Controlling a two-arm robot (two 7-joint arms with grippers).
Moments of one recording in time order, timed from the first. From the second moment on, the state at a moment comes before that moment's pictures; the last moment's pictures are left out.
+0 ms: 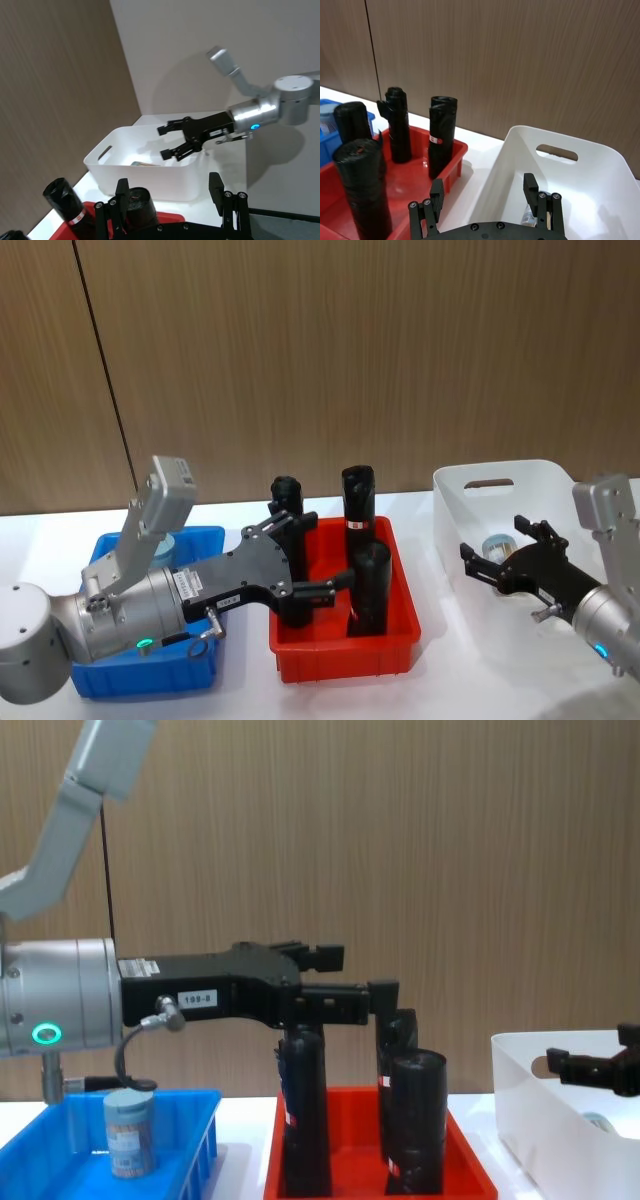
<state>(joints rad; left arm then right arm) -0.46 0.41 0.38 -1.36 -0.41 0.00 -0.92 0.25 0.37 -0.26 -1.38 0.26 0.06 0.26</state>
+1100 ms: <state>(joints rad) -0.35 0.39 0.42 -1.49 -0.31 0.00 -0.48 -0.01 0.34 -0.23 -1.76 0.29 0.03 0.07</state>
